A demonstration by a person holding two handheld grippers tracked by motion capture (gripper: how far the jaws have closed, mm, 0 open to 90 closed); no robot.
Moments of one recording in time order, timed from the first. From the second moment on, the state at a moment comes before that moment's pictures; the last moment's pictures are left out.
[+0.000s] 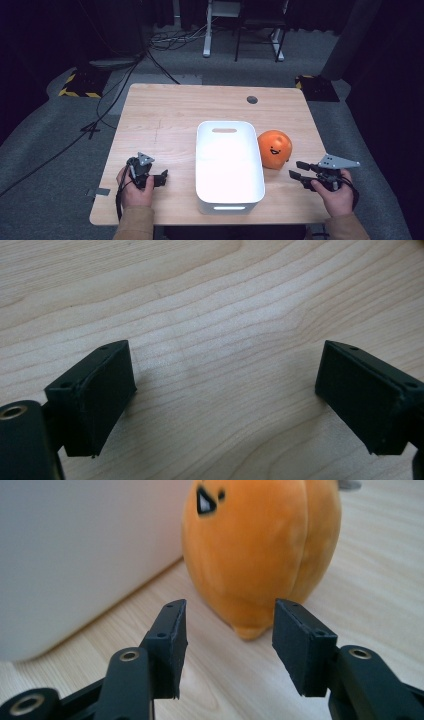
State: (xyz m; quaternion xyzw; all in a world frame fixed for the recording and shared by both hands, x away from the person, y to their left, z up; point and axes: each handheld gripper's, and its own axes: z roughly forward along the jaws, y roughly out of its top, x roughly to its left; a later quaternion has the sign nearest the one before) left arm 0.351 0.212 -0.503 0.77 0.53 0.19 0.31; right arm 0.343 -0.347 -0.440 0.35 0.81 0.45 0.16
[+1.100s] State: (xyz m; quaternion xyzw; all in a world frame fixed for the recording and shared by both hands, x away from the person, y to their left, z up) left arm 0.351 0.212 -0.503 0.77 0.53 0.19 0.31; right arm 0.419 -0.319 -0.402 0.34 0.77 0.51 0.18
